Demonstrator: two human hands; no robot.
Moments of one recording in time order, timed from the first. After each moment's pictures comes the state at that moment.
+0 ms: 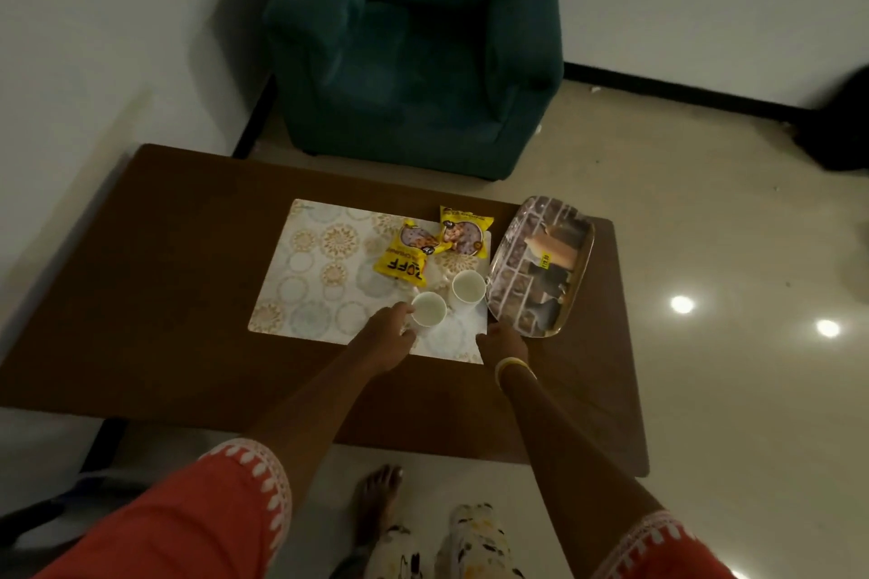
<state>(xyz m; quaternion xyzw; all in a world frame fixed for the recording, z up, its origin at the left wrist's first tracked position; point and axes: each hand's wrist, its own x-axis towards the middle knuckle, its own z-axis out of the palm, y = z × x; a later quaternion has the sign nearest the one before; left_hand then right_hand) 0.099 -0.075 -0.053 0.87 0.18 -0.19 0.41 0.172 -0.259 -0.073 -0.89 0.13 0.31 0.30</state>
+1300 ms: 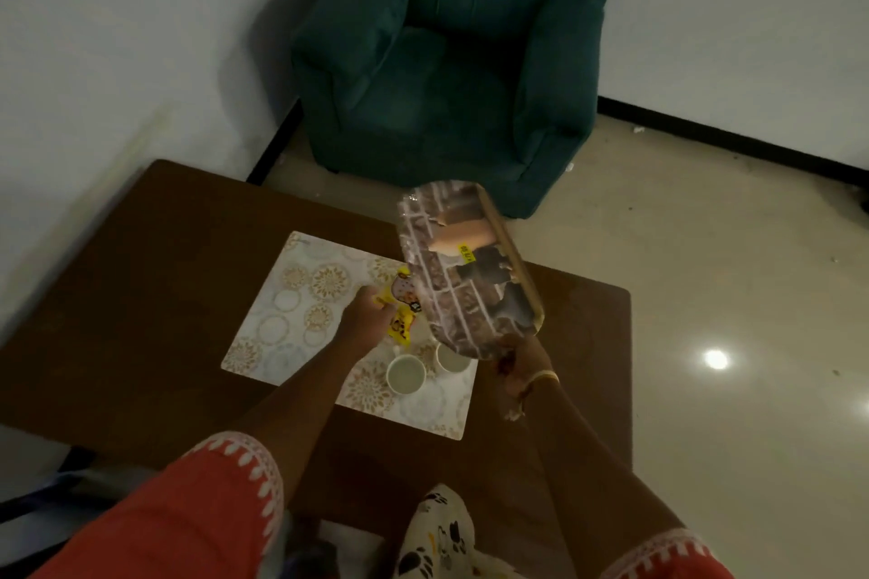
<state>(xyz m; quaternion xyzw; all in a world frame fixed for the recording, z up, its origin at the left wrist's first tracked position) 0.214 -0.049 -0.033 0.75 0.41 -0.09 0.51 0.305 -0.271 -0.067 -0.58 0.35 0.31 0.67</state>
